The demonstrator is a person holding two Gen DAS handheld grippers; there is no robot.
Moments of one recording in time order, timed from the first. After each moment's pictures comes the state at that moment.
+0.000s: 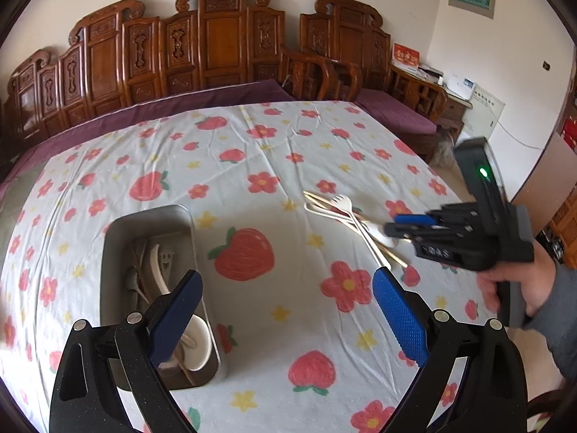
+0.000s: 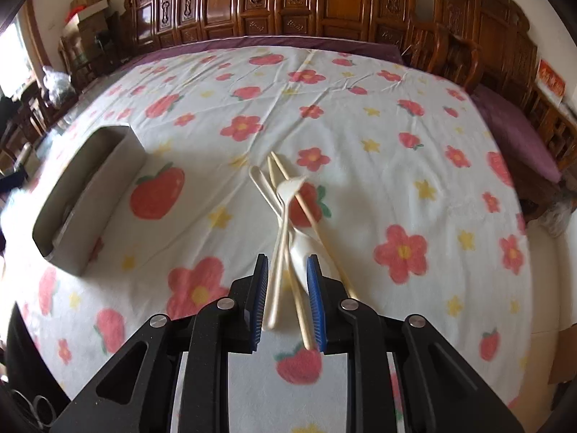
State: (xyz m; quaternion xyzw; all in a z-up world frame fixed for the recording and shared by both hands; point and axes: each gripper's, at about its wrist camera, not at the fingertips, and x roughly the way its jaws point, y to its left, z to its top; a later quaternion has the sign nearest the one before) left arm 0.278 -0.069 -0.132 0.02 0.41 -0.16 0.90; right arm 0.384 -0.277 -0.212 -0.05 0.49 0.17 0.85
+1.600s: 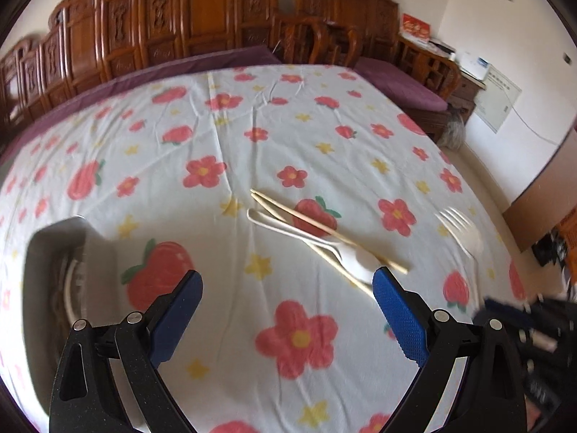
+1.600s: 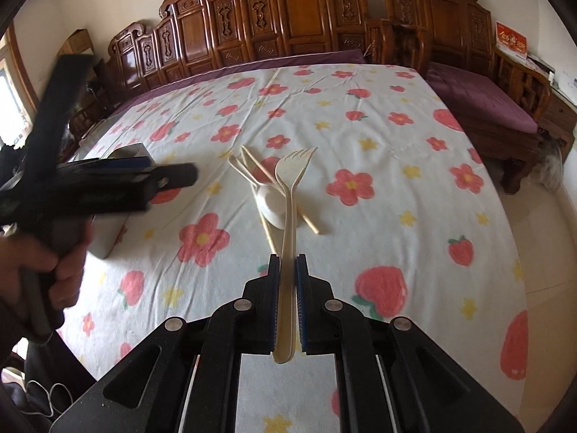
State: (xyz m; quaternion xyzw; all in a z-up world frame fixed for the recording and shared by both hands) left arm 0.358 -0.163 -0.185 0.01 0.48 -0.15 0.87; right arm 0.286 -0.351 -0.194 0.02 0.45 0.13 0.88
